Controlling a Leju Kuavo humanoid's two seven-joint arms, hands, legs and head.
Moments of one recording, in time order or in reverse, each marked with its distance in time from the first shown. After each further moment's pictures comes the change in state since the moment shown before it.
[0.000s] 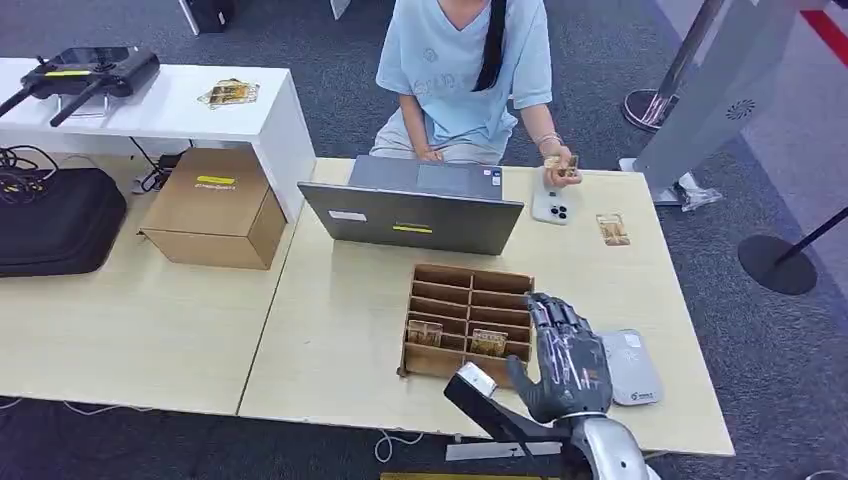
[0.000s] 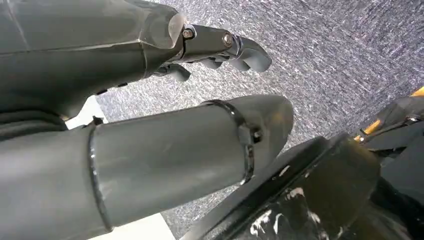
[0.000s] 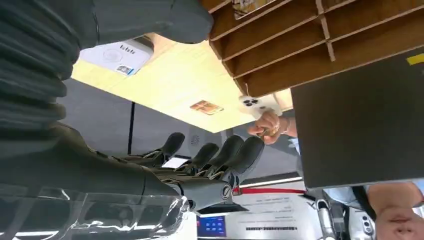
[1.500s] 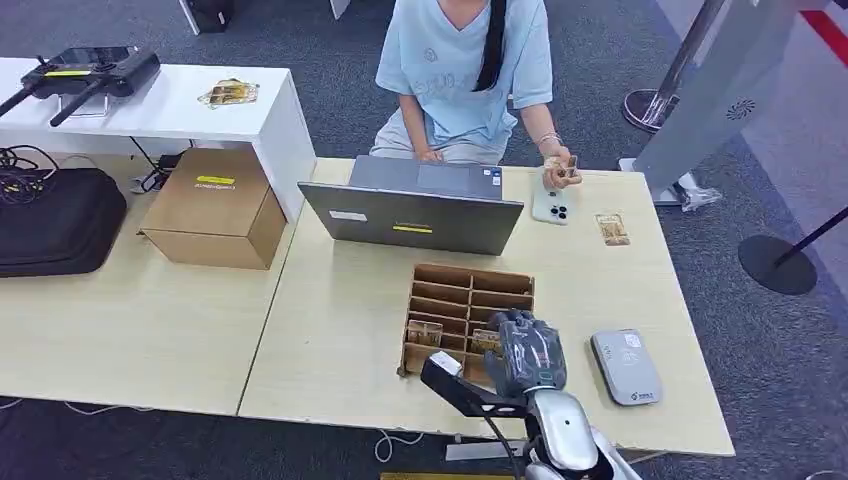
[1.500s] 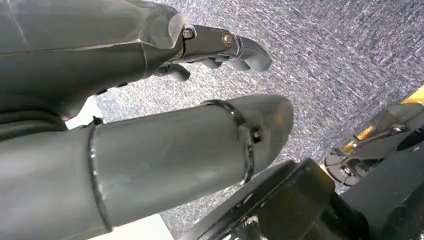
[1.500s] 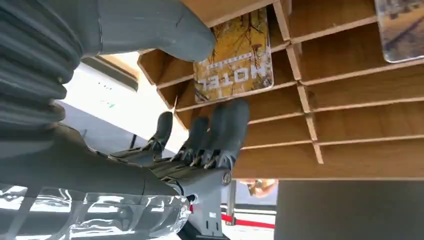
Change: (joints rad) left arm -0.041 0.000 -0.003 -0.006 -0.007 -0.032 0.041; right arm -0.162 0.067 0.083 0.350 -0.055 -0.010 0.028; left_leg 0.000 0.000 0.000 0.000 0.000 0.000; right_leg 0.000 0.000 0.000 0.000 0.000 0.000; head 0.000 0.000
